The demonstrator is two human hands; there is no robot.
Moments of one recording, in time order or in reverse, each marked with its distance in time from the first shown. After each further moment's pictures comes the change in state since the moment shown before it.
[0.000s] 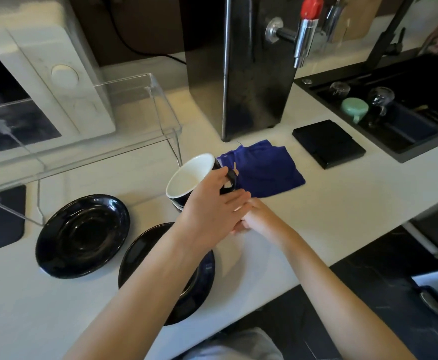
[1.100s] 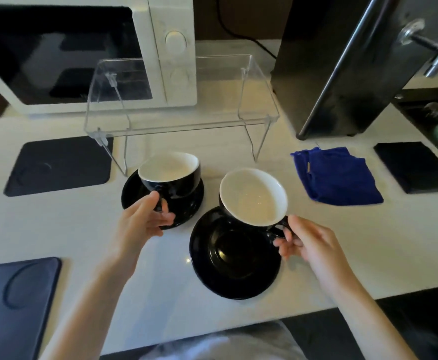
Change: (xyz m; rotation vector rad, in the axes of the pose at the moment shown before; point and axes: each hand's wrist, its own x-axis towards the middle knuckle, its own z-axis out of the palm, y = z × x) left_hand -0.067 0.037 -0.206 0.418 0.475 0.502; right_hand -0.071 0.005 0.045 0.200 -0.019 -0.311
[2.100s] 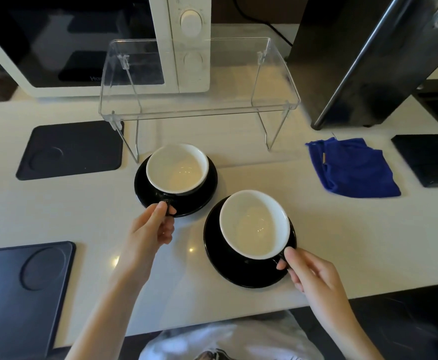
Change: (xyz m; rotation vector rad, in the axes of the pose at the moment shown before) left_hand -0.007 -0.041 -0.020 -0.029 -0.045 -0.023; right_hand -0.046 0.039 0.021 -0.257 0.019 -0.028
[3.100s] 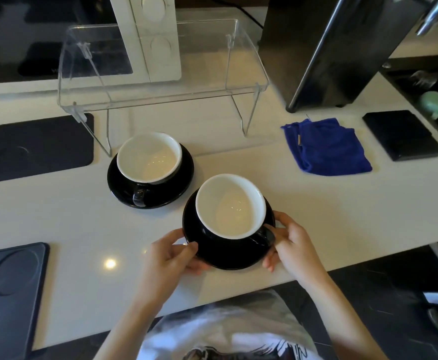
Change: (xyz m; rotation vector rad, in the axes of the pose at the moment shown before) left_hand -0.052 -0.019 0.047 0.166 -0.164 -0.082; right_hand 0.024 0.006 -0.002 0.012 0.001 0.182
